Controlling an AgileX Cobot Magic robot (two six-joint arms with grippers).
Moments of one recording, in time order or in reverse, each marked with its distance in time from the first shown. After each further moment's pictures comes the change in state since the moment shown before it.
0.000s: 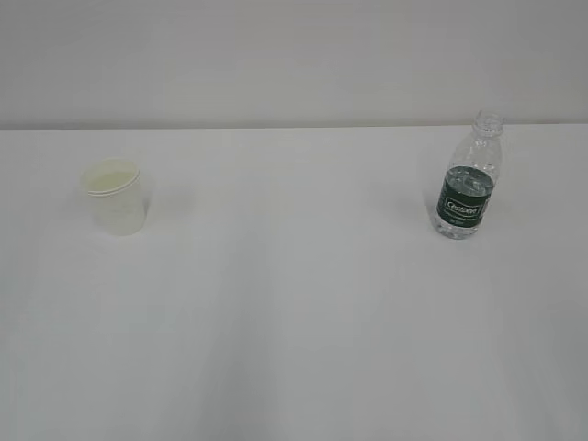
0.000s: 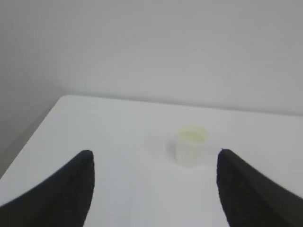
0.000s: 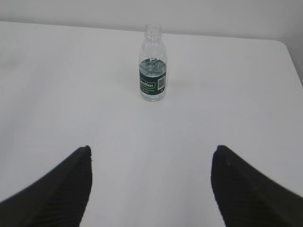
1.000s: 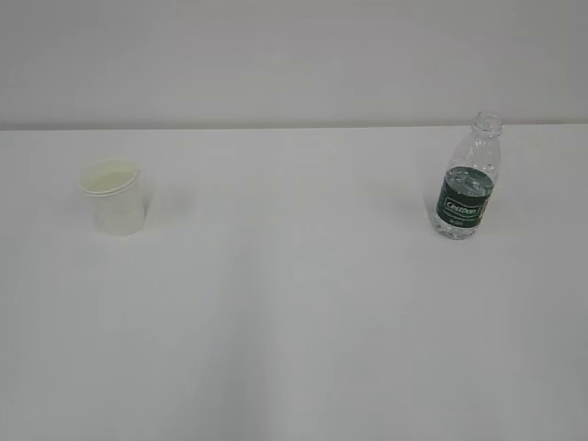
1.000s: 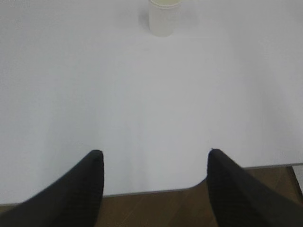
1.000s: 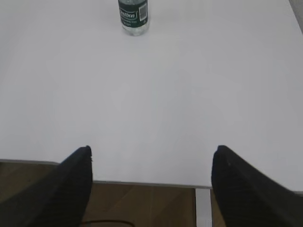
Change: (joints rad) left arm -0.042 -0.020 -0.085 -0.169 0.565 0.168; right arm 0.000 -0.184 0.065 -0.061 0.290 0.092
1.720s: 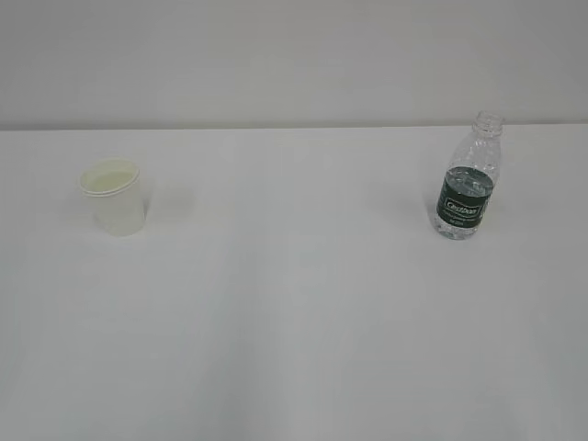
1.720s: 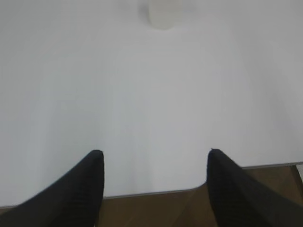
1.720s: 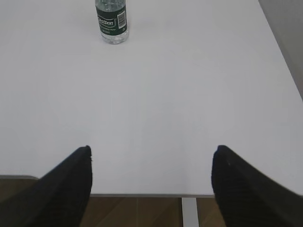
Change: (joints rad) left arm -0.004 -0.060 0.076 0.002 -0.028 0.008; right arm 0.000 -0.088 0.050 -0.075 -0.016 0.026
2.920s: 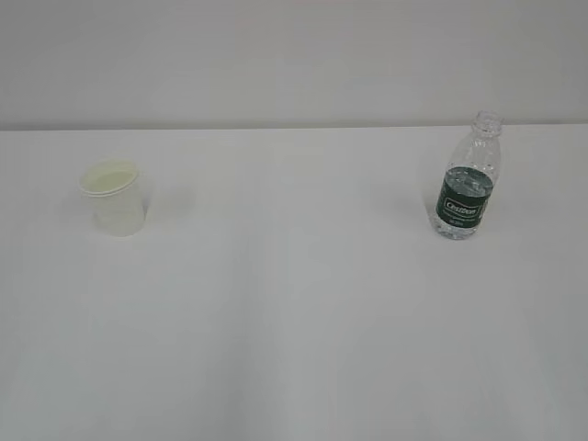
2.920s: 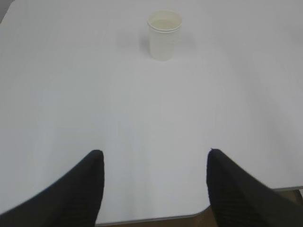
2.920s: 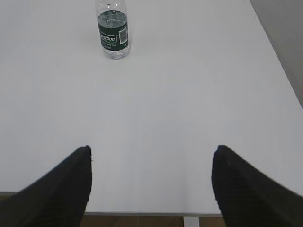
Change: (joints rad) left arm 0.000 -0.102 0.030 0.006 -0.060 0.002; right arm 0.000 0.000 0.038 -0.006 -0.093 0.006
